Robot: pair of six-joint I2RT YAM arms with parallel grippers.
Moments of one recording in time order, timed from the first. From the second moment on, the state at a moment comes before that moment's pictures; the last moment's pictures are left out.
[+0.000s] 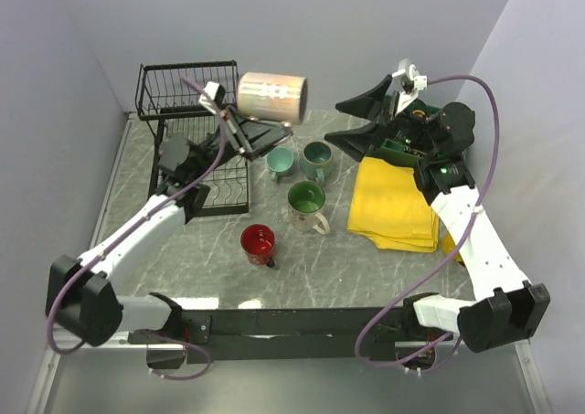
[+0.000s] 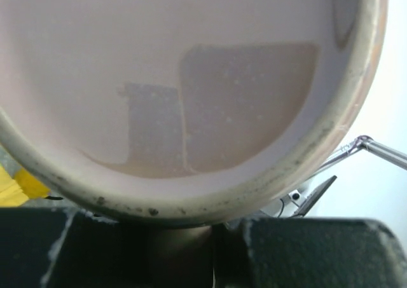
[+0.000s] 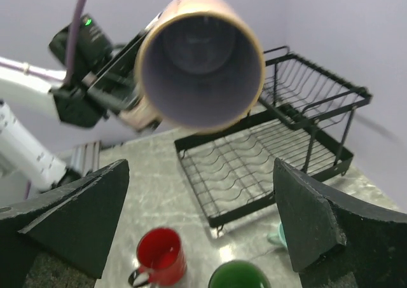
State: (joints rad) left arm -0.50 1.30 1.04 0.78 0.62 -1.49; right arm 0.21 1.22 1.25 0.36 -0.99 0.41
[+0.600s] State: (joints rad) left arm -0.24 0.81 0.71 0.08 0.34 -1.02; right arm 0.09 0.92 1.01 -0.42 -1.05 -0.20
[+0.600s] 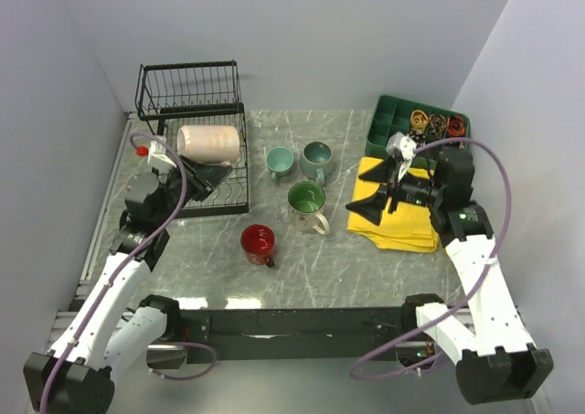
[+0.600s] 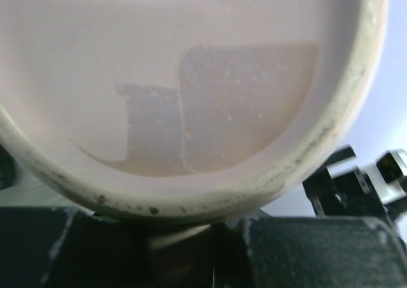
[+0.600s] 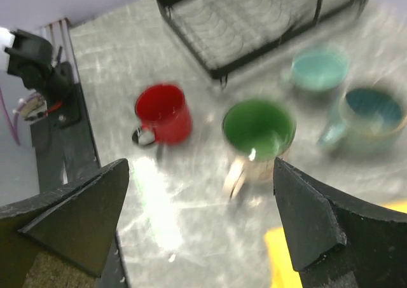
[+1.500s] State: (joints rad) left arm -0.08 1.24 0.56 0.25 -0.16 -0.71; right arm -0.18 0.80 0.69 -0.29 -1.17 -0.21
